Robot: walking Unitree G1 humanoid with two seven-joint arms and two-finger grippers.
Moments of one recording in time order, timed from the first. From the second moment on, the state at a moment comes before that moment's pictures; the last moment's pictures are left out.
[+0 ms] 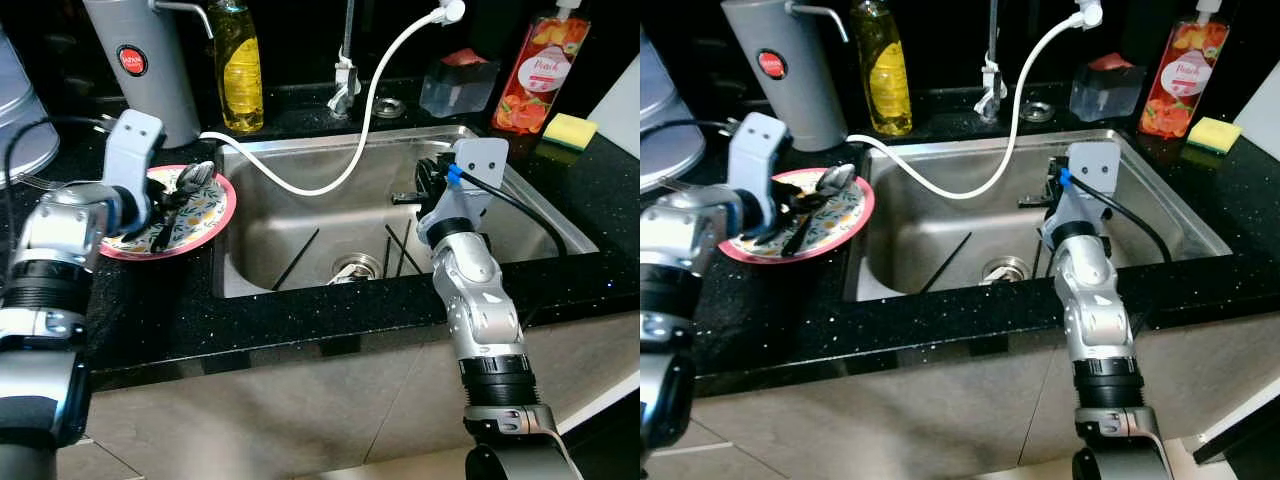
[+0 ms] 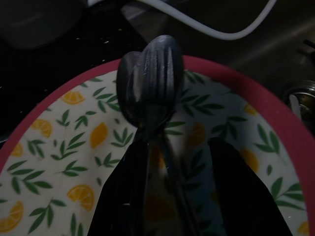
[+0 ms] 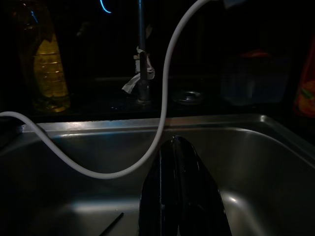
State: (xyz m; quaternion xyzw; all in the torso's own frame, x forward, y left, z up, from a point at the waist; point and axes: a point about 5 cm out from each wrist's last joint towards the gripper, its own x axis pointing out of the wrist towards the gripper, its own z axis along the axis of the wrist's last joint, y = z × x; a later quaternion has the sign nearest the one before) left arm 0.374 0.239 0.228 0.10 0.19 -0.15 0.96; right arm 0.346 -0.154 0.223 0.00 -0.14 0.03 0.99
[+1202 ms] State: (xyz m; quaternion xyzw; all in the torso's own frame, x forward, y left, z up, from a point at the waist) left arm 0.365 0.244 0.213 0.05 0.21 -0.11 0.97; right arm 0.346 -0.155 0.224 0.00 -0.14 0.02 0.99
